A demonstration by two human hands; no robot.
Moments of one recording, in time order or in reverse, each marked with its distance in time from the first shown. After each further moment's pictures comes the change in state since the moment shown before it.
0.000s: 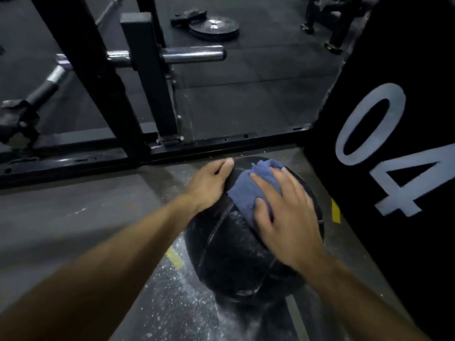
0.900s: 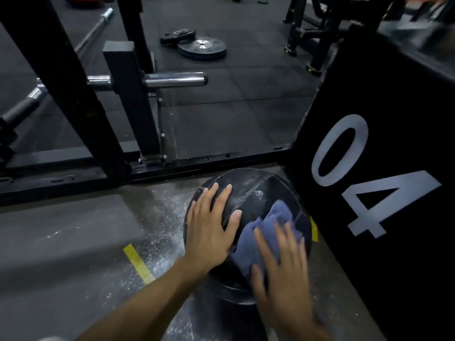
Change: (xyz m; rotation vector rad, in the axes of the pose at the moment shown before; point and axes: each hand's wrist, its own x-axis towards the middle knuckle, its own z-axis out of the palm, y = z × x) left_hand -0.039 0.008 0.075 0.321 0.226 0.218; right_hand -0.060 0.056 0.017 -0.124 0.106 0.023
